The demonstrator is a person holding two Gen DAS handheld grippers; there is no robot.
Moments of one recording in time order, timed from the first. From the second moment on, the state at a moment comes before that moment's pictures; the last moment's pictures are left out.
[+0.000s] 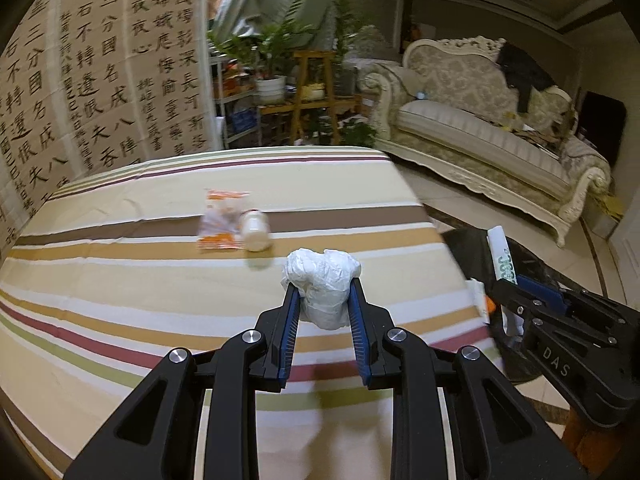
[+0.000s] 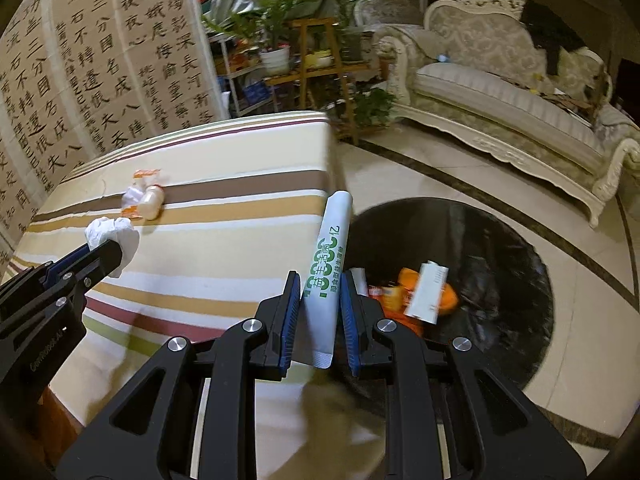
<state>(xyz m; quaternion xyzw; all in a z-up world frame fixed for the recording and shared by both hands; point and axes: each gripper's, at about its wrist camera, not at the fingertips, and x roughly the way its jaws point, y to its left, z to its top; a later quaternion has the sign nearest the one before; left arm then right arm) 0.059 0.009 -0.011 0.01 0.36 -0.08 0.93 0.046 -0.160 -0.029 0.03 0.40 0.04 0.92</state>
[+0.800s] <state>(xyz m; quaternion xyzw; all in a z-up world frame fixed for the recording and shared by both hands) 0.074 -0.102 -0.023 0.07 0.36 -0.16 0.92 0.047 -0.253 -0.042 0.08 0.39 -0.04 0.92</state>
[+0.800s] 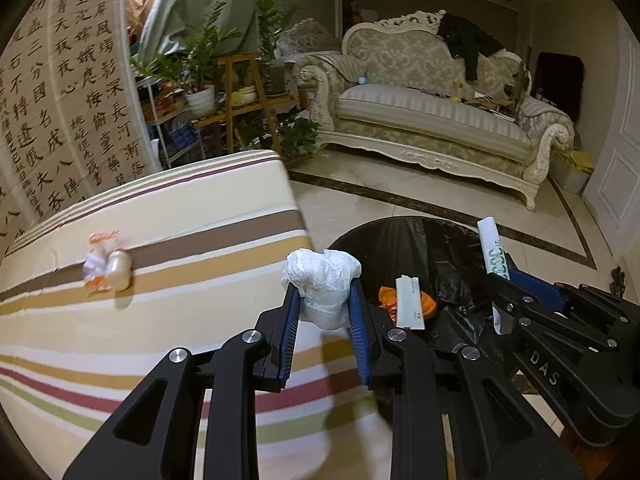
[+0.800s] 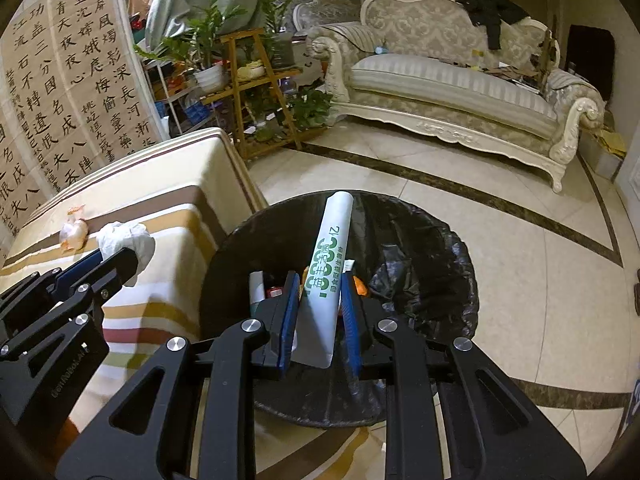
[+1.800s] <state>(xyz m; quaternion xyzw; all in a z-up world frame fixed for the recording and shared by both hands) 0.086 -0.107 -0.026 0.08 0.36 -0.13 0.92 0.050 -0.277 -0.049 0.09 0.38 -0.08 0.92</state>
